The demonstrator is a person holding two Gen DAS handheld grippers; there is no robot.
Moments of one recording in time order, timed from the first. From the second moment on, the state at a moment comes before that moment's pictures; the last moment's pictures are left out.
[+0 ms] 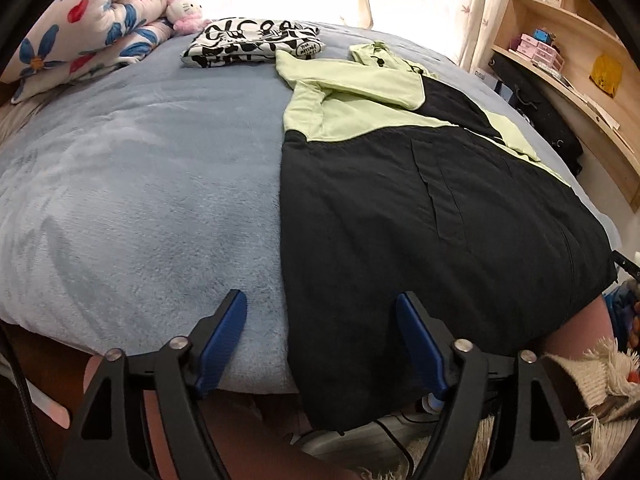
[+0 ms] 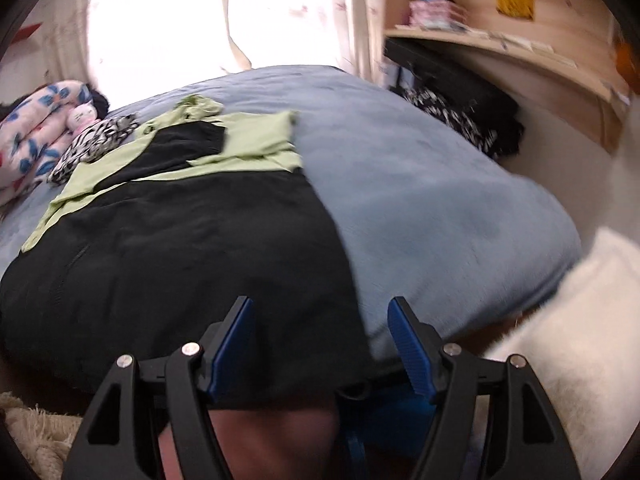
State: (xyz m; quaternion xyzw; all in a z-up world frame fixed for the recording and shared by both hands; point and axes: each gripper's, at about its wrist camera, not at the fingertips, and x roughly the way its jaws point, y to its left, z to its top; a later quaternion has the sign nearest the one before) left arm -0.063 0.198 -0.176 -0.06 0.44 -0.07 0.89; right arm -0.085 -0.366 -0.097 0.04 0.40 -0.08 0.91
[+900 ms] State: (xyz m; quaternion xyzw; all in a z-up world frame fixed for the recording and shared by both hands) left arm -0.052 0.183 -0.157 -0.11 0.46 -0.12 0.87; right arm -0.071 -0.337 -0.092 0.04 0.41 -0.03 0.91
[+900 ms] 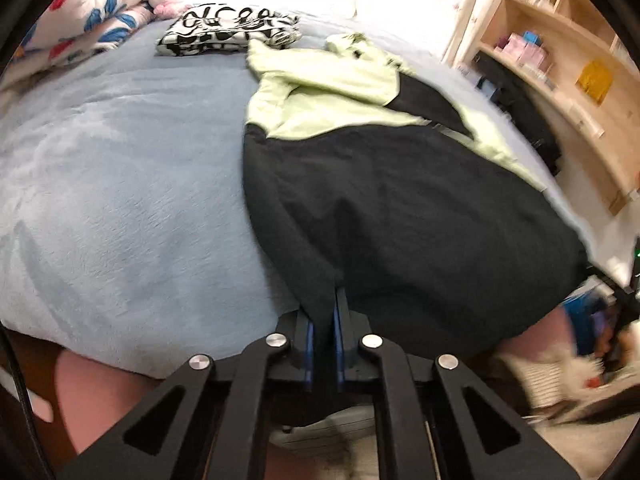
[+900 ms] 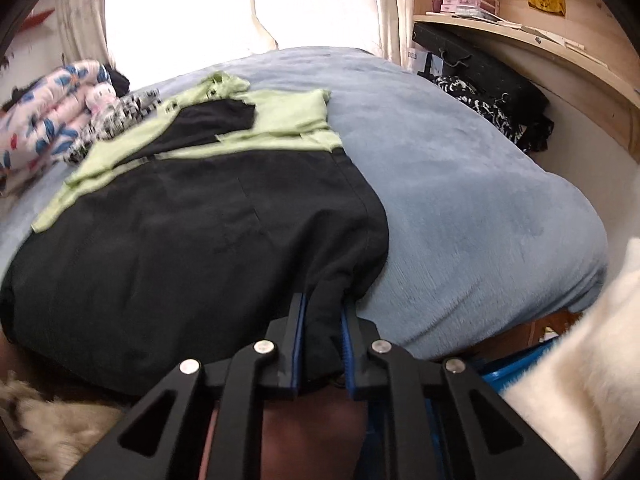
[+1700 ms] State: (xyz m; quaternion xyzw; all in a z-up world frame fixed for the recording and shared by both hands) left arm 0.128 0.221 -0.011 -0.30 0.29 -0.09 0.90; right arm 0.144 -0.322 0.021 0.17 0.34 0.03 0.93
